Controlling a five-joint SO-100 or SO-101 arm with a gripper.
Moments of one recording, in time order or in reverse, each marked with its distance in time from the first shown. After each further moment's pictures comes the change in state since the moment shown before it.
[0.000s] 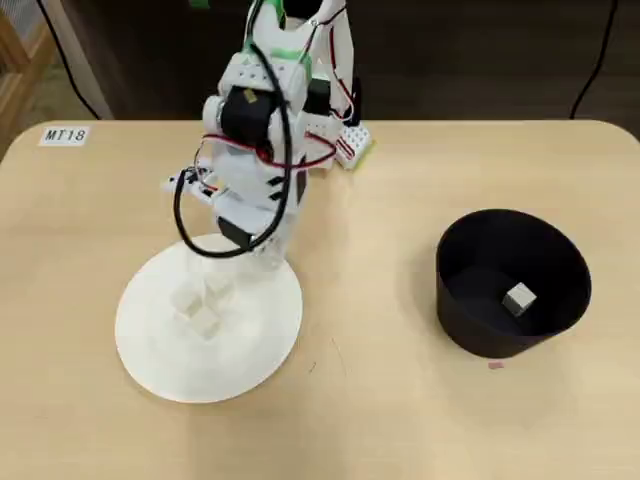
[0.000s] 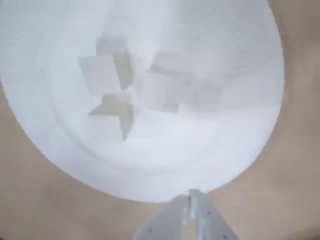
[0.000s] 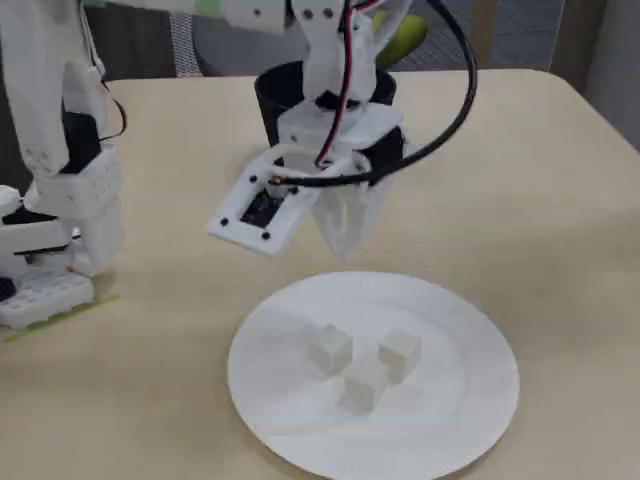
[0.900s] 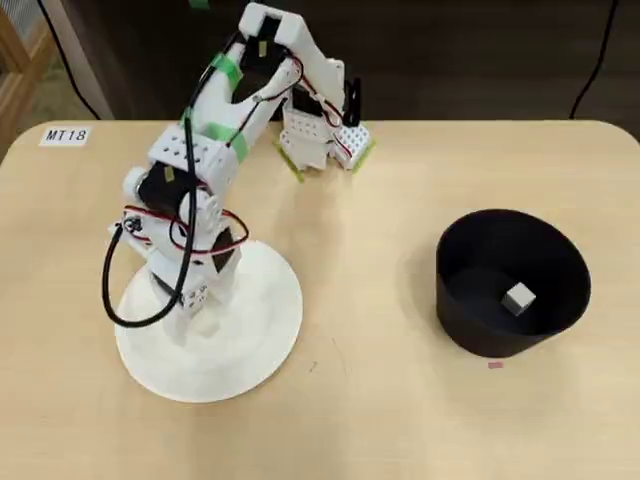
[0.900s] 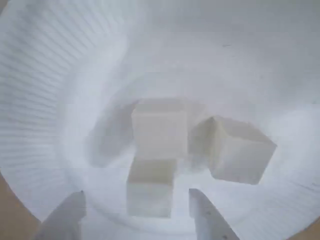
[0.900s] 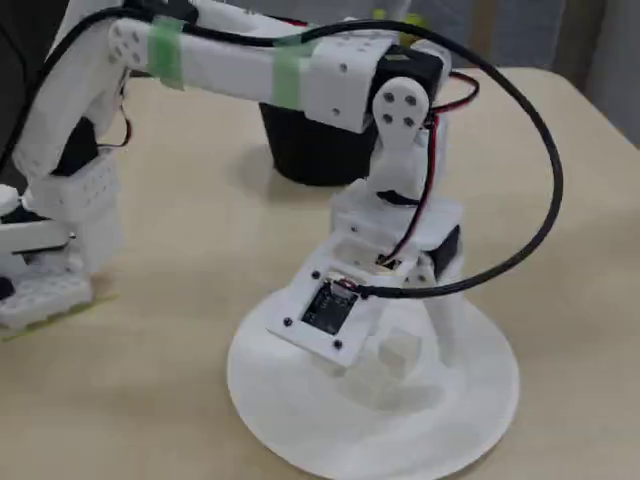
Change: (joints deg) arm 5.5 -29.1 -28.3 7.7 -11.1
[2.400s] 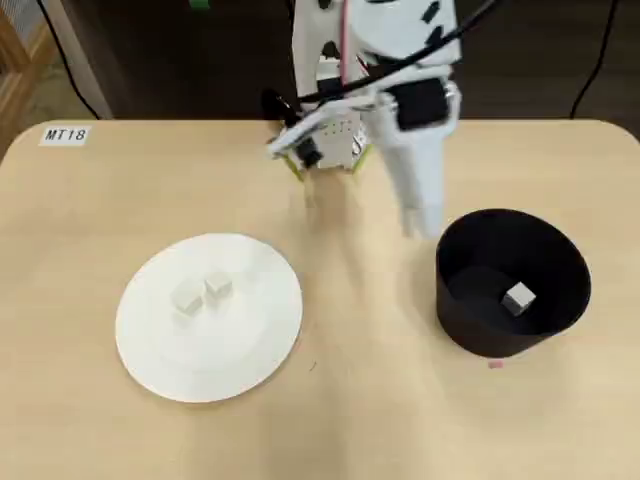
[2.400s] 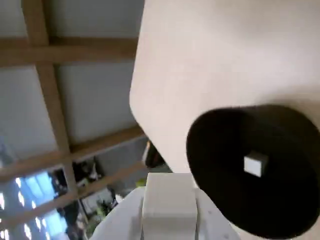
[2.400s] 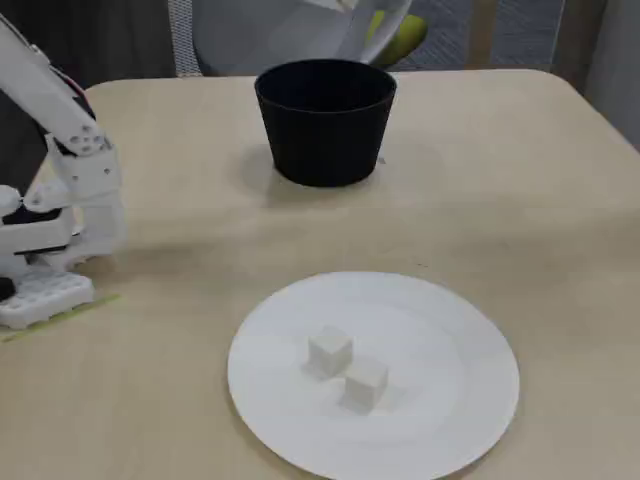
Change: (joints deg) arm -53.9 67.5 44.5 -28.7 -11.5
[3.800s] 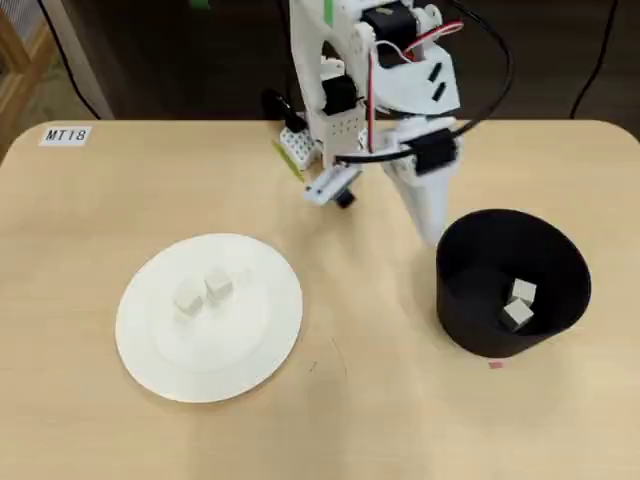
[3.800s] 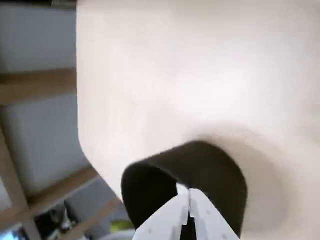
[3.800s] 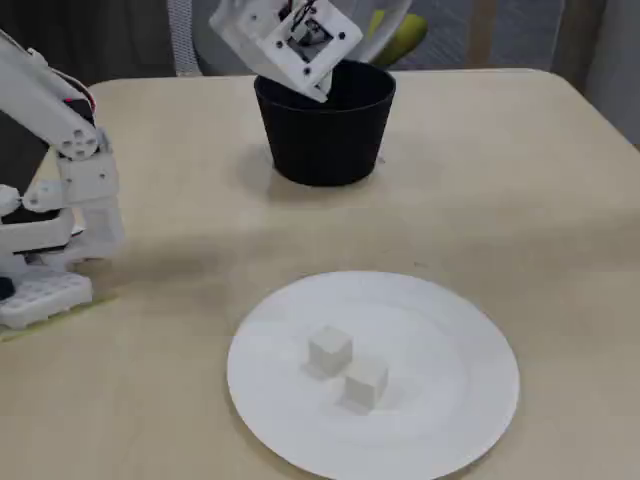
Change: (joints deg) arm 15.4 4.2 11.8 6.5 -2.2
